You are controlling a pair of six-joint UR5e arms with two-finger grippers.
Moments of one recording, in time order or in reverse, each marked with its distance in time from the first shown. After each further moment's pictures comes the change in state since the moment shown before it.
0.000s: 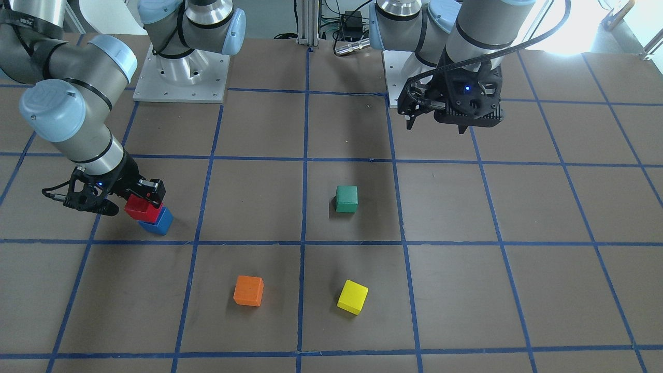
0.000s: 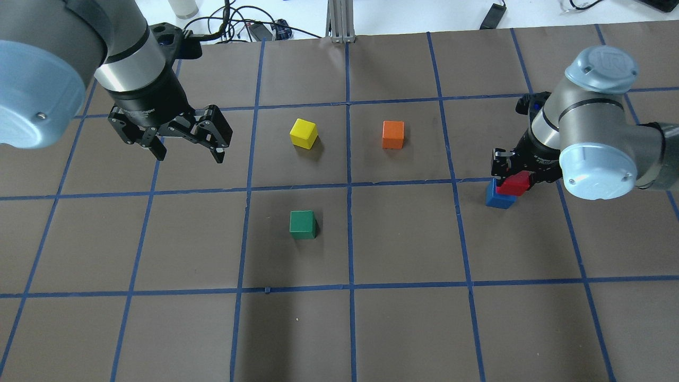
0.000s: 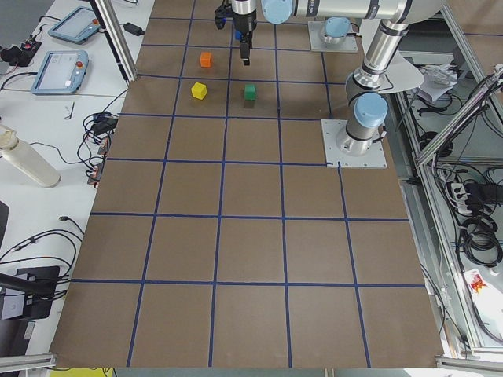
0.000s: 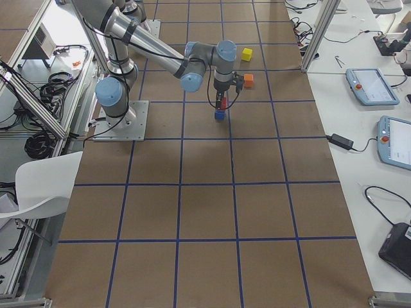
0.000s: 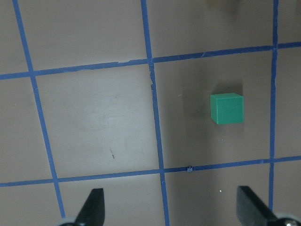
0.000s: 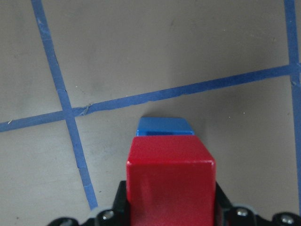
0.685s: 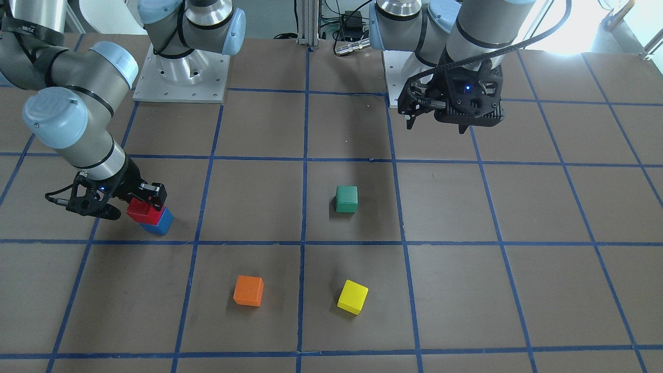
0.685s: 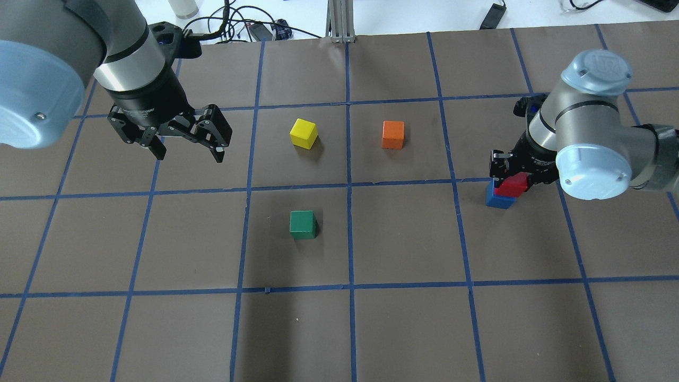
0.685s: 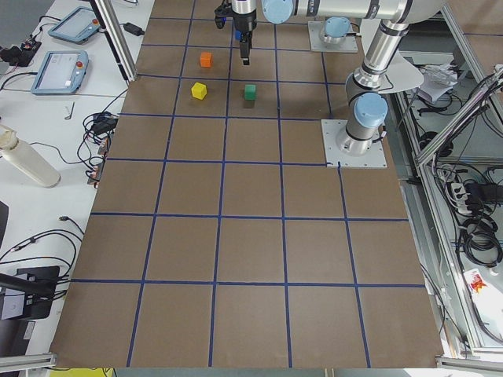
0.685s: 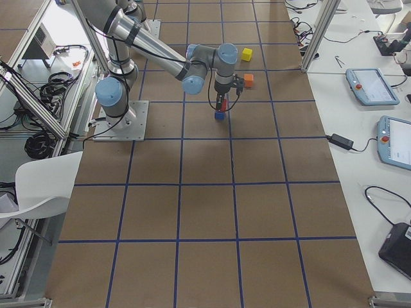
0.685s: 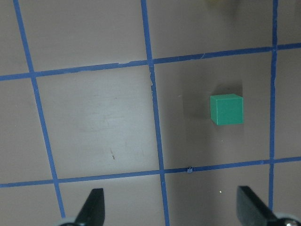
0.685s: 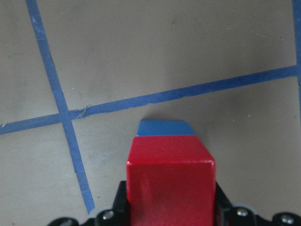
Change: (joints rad) left arm 0.000 0.001 0.000 0.002 0.000 0.000; right arm 0.000 0.021 0.003 -0.015 0.001 0.001
